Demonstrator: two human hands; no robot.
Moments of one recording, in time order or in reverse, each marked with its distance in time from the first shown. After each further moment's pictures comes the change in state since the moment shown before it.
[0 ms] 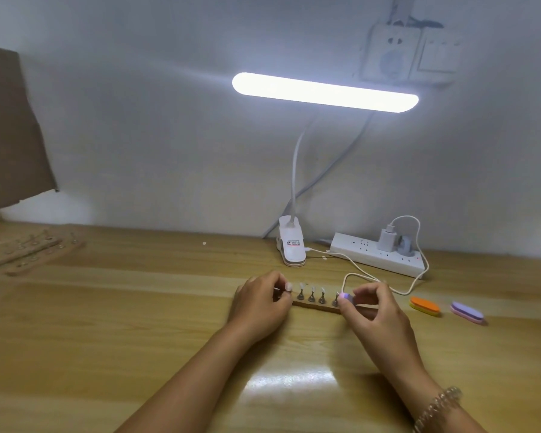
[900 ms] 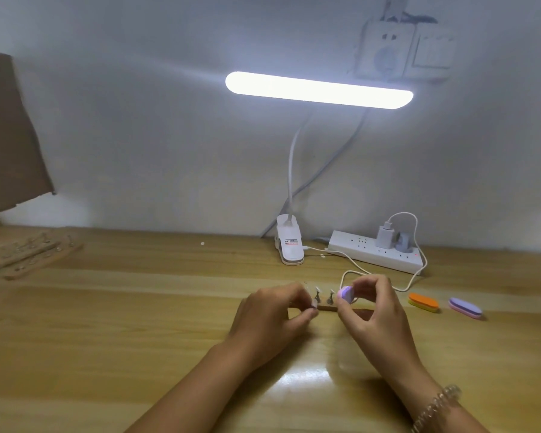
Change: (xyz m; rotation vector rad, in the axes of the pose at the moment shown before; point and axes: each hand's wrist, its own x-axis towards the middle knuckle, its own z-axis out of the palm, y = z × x) left_hand -0.025 0.013 0.000 0.054 0.023 0.318; right_hand 0.001 0.005 0.003 0.072 0.039 -0.182
